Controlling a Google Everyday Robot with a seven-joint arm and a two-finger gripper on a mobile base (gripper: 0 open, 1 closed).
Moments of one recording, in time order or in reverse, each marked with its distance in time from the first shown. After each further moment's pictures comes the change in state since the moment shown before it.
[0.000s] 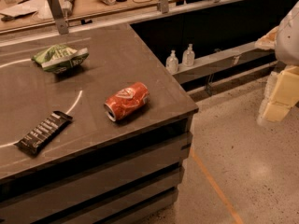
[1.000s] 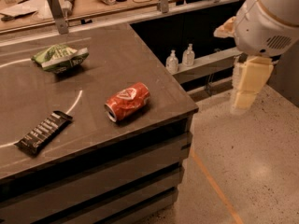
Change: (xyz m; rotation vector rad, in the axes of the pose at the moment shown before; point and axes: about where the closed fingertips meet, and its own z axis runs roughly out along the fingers) arm -0.069 -0.012 0.015 0.005 -0.057 -0.262
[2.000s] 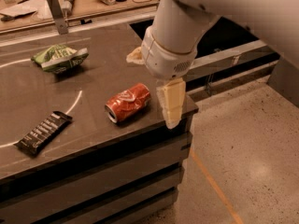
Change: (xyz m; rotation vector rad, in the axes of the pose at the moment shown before) arm -0.135 0.014 0.081 -0.089 -0.106 -0.490
